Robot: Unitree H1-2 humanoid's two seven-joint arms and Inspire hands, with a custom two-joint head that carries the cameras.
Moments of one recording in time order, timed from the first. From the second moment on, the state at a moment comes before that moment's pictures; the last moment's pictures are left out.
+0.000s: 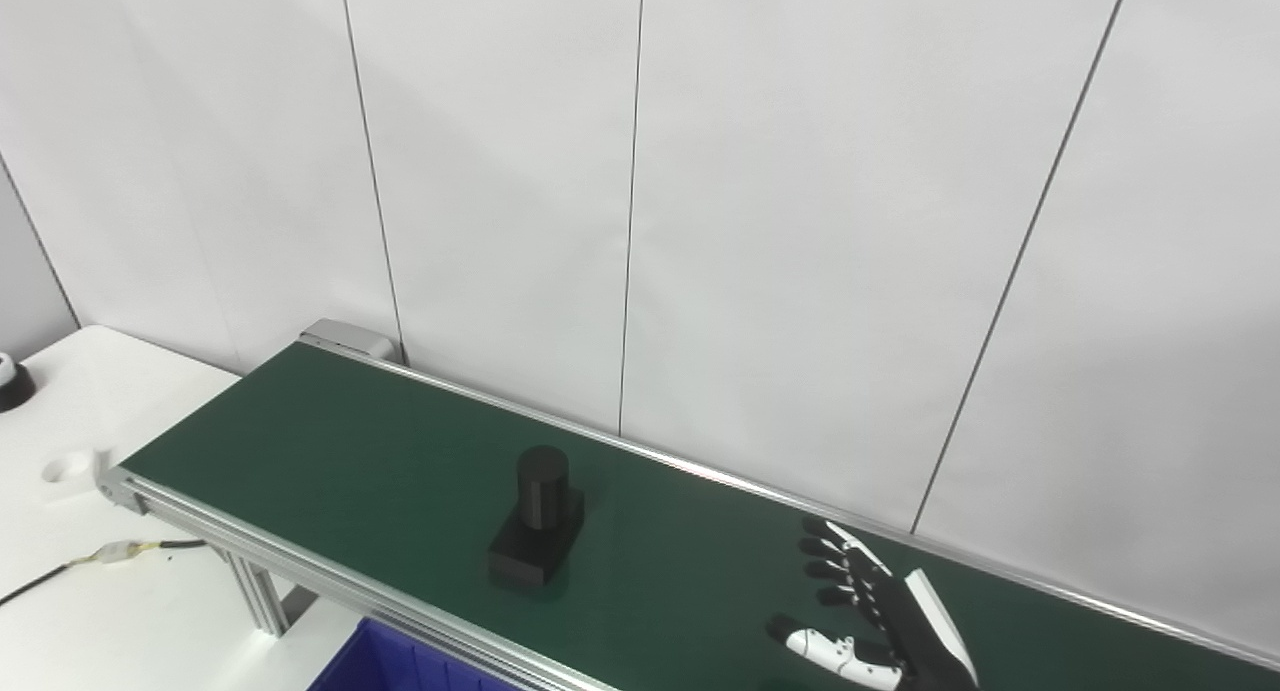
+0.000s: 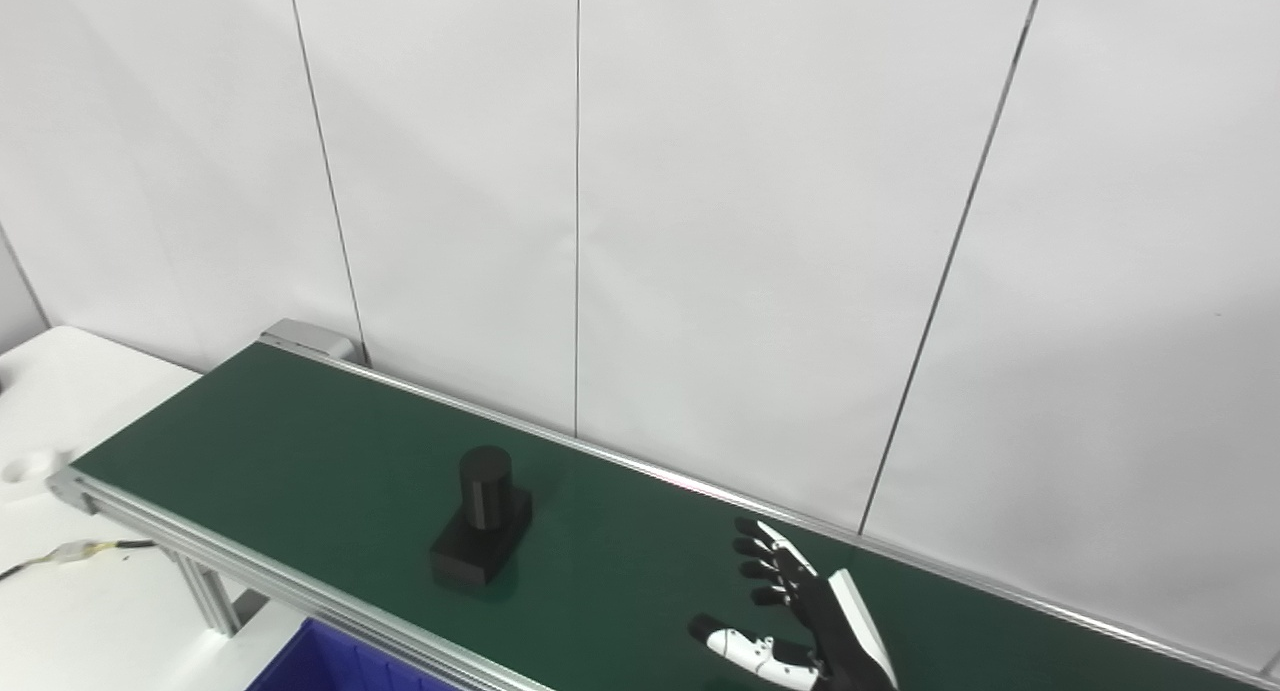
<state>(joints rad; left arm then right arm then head) 0.15 -0.10 -0.19 0.42 -0.02 -0.43 -0.32 -0.43 -0.03 0.29 0.39 -0.26 -0.08 0.18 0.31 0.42</state>
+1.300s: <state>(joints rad) 0.18 -0.10 -0.21 0.39 -0.02 -0.43 -0.31 -0.60 0.04 0.32 0.60 -0.31 -0.12 0.15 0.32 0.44</state>
